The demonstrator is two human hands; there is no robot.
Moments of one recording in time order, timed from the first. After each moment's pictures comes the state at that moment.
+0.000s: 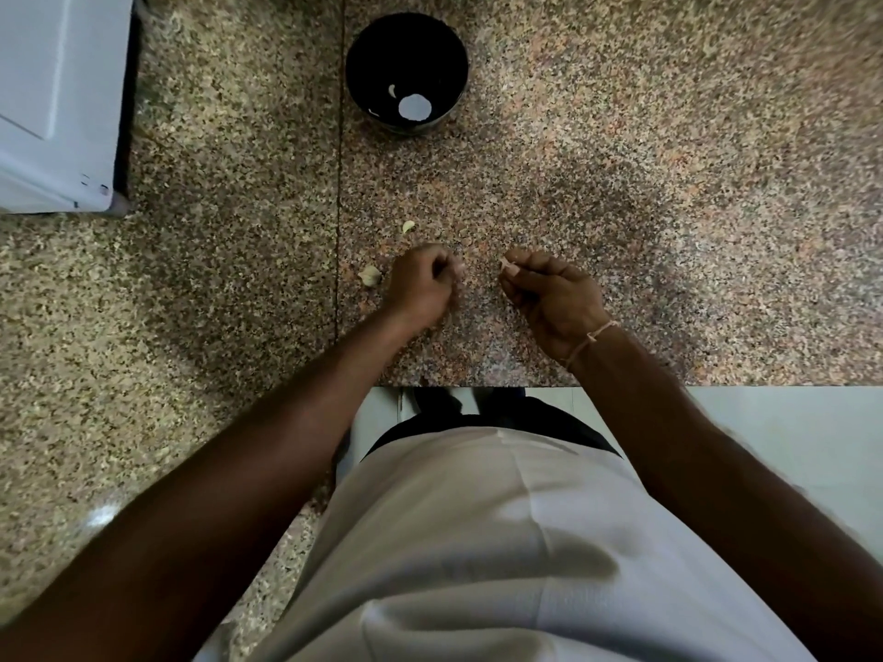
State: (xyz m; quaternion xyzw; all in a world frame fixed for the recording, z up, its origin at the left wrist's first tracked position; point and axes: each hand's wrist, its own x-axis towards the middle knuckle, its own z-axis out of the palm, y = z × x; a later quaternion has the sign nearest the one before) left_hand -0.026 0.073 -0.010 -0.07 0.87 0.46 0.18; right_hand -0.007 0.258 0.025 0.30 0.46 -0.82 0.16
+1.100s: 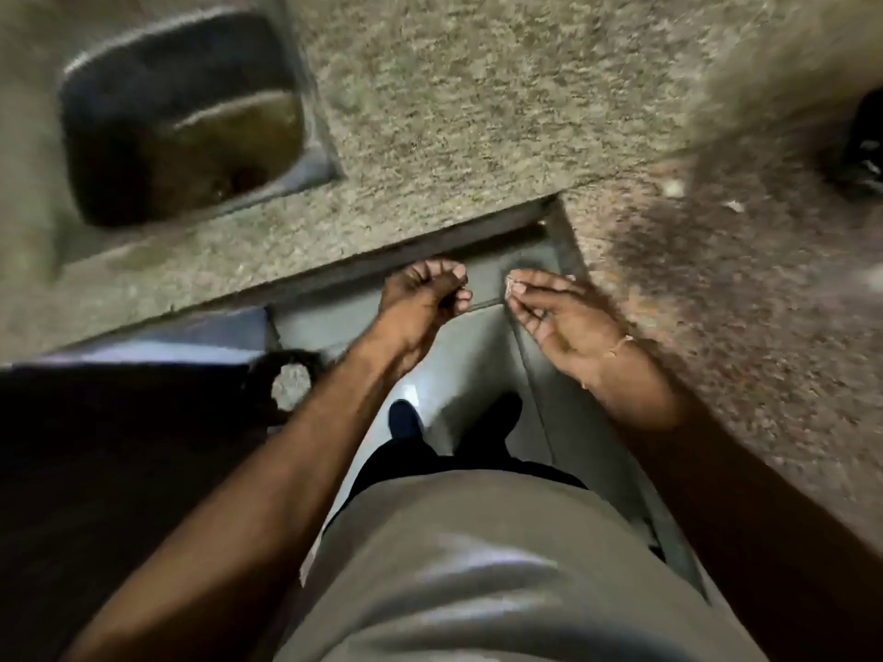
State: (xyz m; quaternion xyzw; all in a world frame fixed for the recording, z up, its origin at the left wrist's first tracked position) left_hand 0.314 0.155 0.041 -0.54 0.29 0.73 -0.31; right_hand 0.134 0.210 0.030 -0.02 0.53 -0.53 0.66
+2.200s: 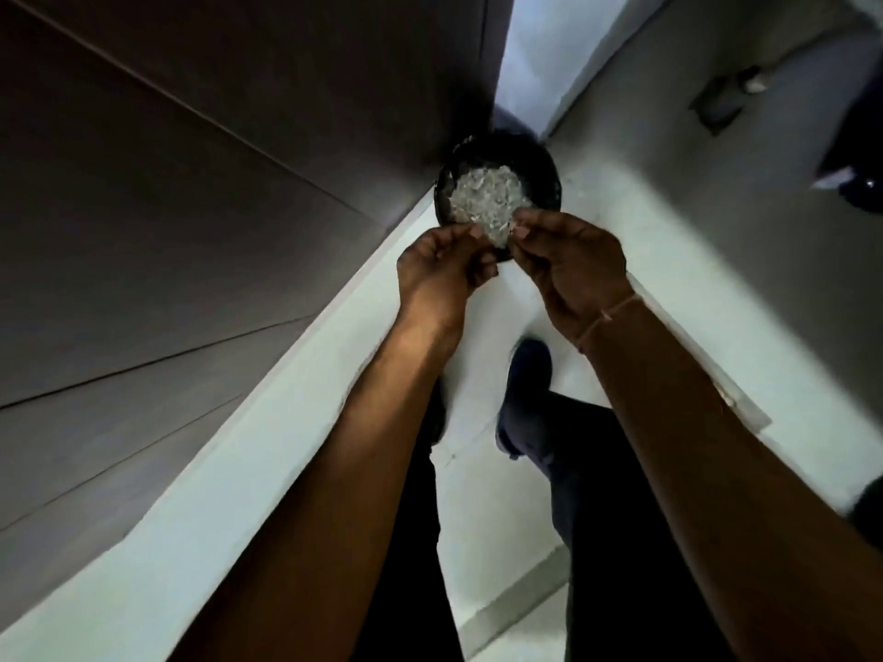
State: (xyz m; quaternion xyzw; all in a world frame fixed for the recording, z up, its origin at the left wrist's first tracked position) left_hand 0.735 0.281 -0.319 -0.64 -0.19 0.43 -0.61; right_hand 0.654 0.178 -0.318 -0.35 0.55 -0.12 0.75
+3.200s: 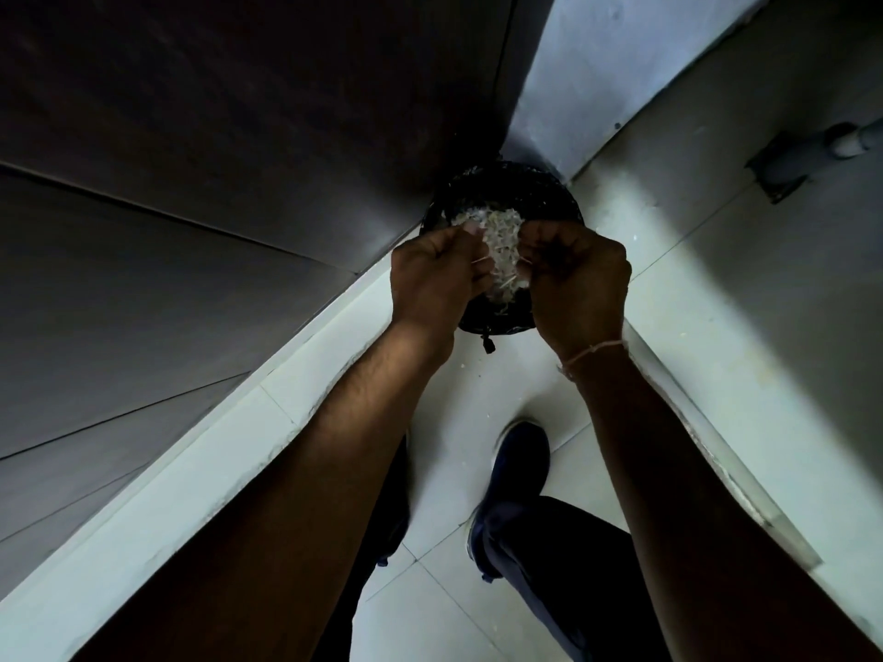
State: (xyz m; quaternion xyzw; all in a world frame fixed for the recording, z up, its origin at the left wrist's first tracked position) left_hand 0.786 0.214 -0.487 -0.68 -0.17 0.41 -0.59; right_hand 0.695 0.122 -0.493 -0.69 0.49 -0.12 0.52
